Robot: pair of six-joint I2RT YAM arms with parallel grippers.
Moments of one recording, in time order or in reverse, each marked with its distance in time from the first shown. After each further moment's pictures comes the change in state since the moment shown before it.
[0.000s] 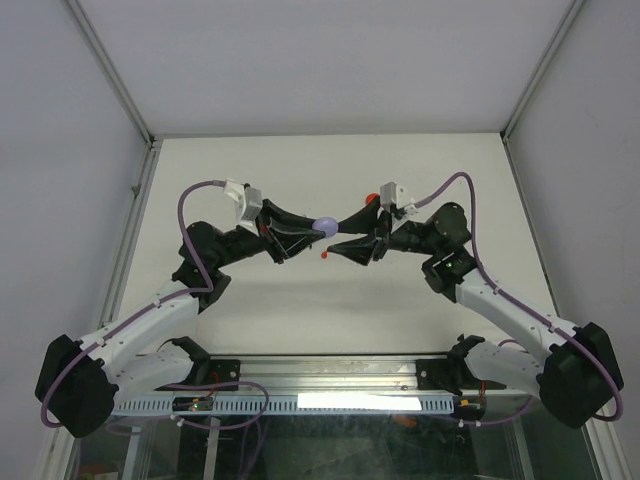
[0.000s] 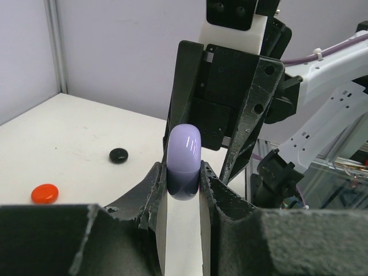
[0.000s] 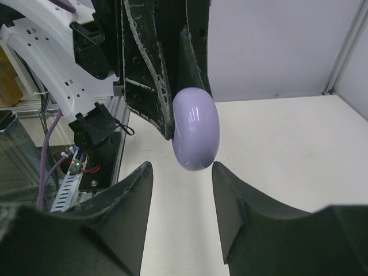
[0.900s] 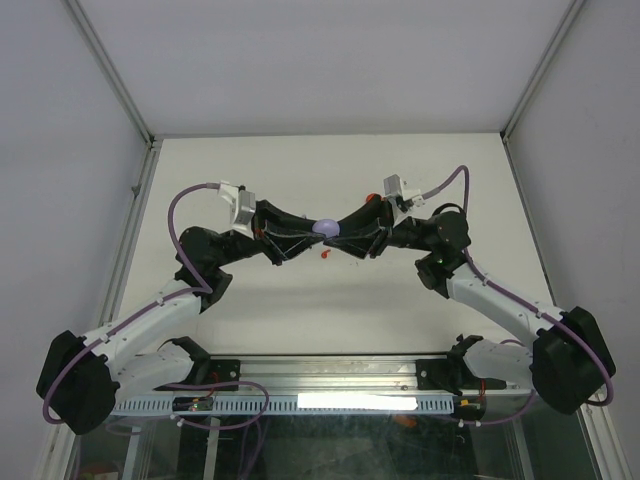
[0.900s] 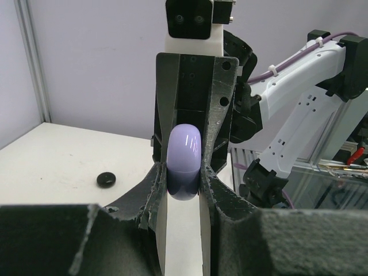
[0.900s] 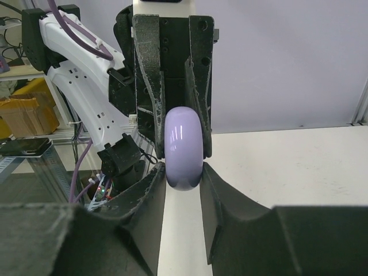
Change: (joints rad) left arm -0.003 0.027 -0.012 0.181 0.068 -0.064; right arm 0.015 0.087 0.000 0.332 -0.029 0.251
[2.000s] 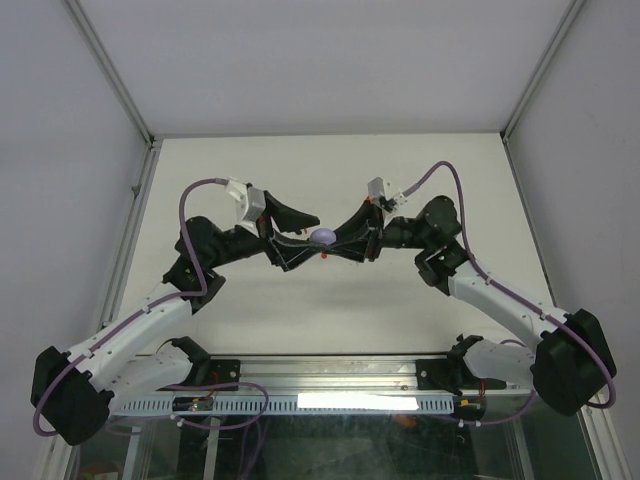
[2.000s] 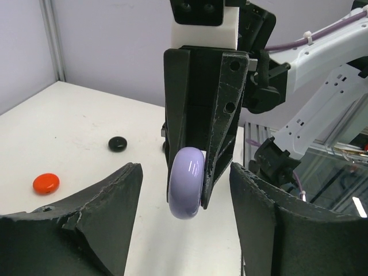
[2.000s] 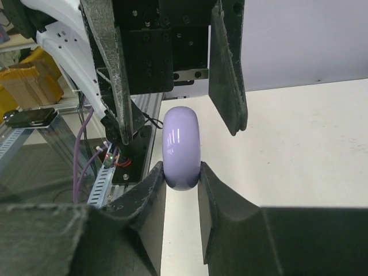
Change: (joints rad) left arm -0.012 -0.076 0.067 -0.349 -0.049 0.120; right arm -0.002 -0.007 0.042 -0.292 -0.054 -0.122
